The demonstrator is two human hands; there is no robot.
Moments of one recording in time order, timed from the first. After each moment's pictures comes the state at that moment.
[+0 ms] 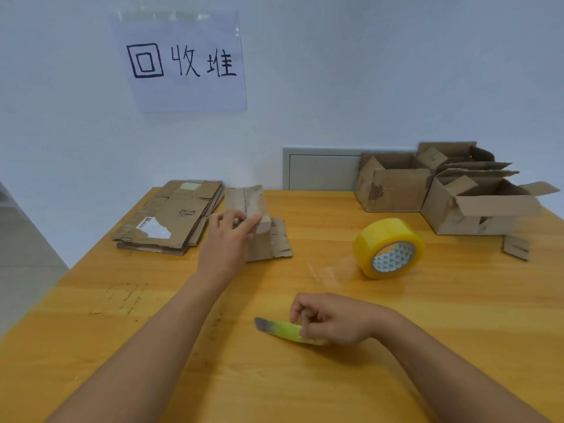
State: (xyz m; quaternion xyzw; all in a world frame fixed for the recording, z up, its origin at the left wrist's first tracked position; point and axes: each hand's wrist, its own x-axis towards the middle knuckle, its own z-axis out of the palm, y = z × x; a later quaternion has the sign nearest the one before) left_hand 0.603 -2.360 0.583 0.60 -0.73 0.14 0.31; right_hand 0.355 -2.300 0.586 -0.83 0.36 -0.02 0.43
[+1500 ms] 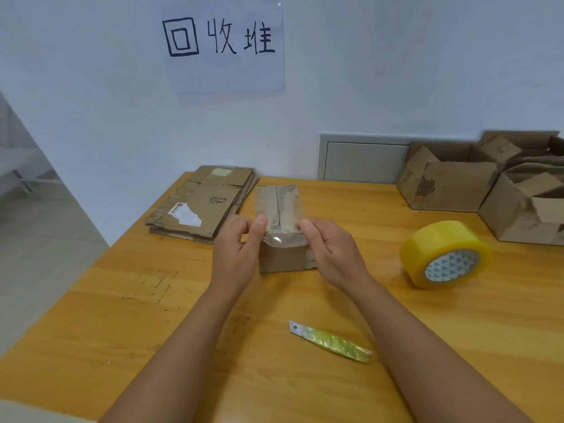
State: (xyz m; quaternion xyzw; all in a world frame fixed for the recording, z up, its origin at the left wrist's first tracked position) left_hand 0.615 -2.327 0.586 0.57 -0.56 -0.16 0.58; right_hand 0.434 -2.371 0.581 -0.76 0.43 -0.41 0.26
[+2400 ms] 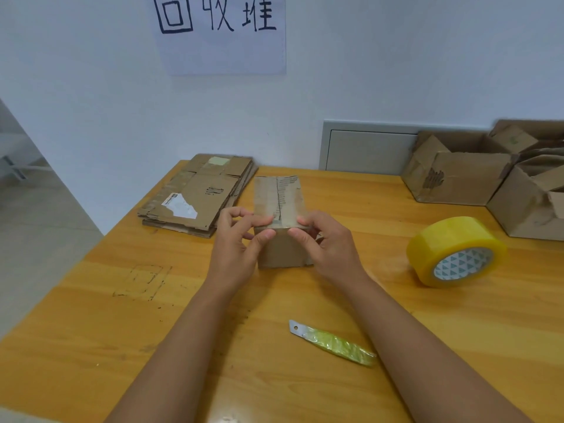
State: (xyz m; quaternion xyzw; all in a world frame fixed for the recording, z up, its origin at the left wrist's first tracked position) left_hand 0.632 -2.342 0.561 0.53 -0.64 -0.14 0.54; right_hand 0.445 -2.387 0.558 -0.75 0.37 -0.49 0.25
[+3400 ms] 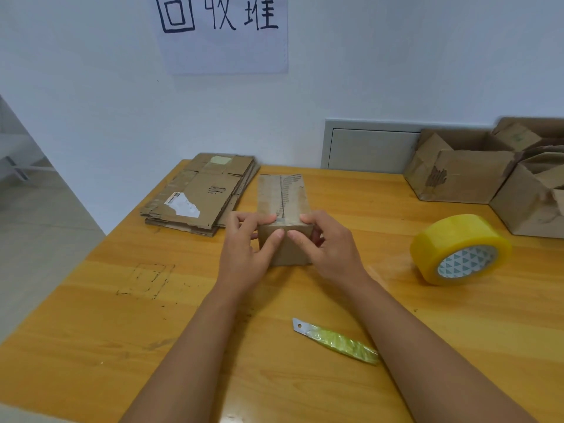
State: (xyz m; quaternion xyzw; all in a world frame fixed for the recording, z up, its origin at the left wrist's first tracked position) left_hand 0.621 -2.343 0.550 0.54 -0.62 -0.11 0.55; right_hand 0.448 -2.389 0.551 -0.75 0.39 -0.48 0.21
